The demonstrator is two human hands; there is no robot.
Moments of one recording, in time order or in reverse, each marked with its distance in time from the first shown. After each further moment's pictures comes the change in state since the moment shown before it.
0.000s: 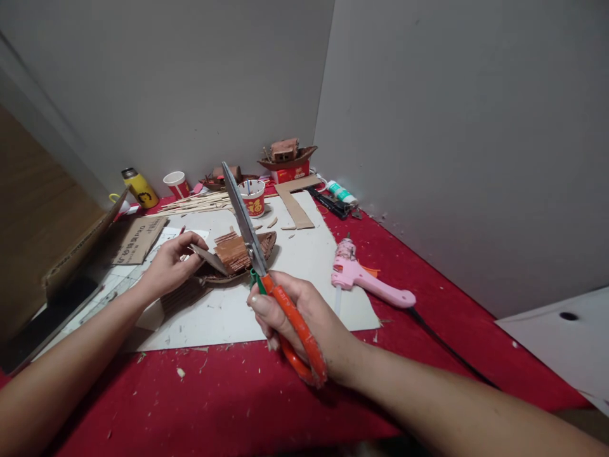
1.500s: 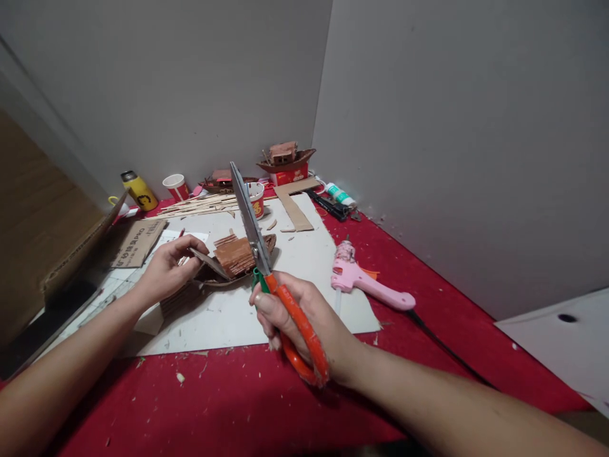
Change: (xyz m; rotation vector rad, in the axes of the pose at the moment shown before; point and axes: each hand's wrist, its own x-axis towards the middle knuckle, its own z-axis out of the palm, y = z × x) left_hand -0.003 0.005 -0.002 0.026 -0.025 0.089; right_hand 0.004 0.004 -0.002 0.041 0.022 -0.037
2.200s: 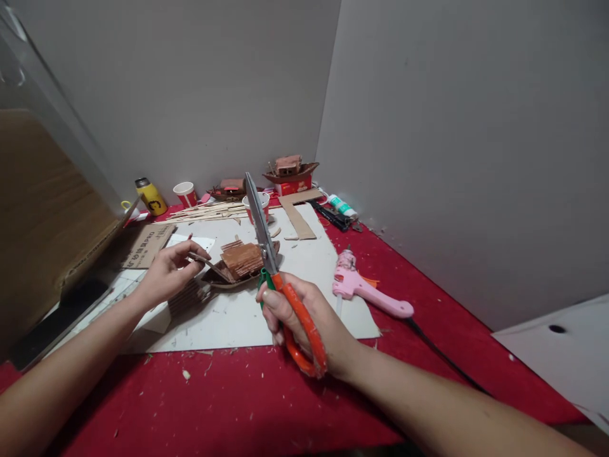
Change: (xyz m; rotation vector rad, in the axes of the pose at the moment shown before) left_hand -0.012 0.005 -0.013 -0.080 -0.003 -0.102; right_hand 0.004 0.001 -0.002 0.007 -0.016 -0.039
